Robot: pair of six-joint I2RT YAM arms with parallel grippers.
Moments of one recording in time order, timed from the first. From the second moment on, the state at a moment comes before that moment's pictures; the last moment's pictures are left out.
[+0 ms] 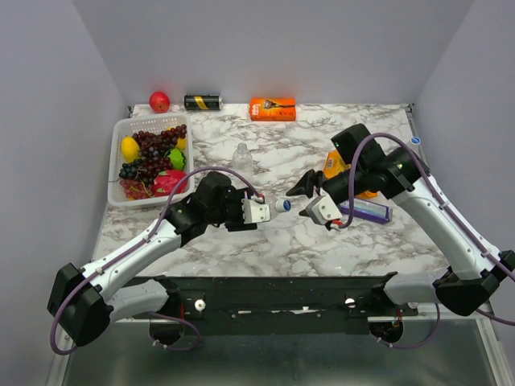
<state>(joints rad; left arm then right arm) -0.71 1.08 0.78 -0.34 0.35 0.78 0.65 1.31 1.57 -1.24 -0.85 -1.71</state>
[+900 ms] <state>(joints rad) -0.71 1.11 0.81 -0.32 0.37 0.74 0.70 1.37 1.55 -1.13 -0.85 -1.62</state>
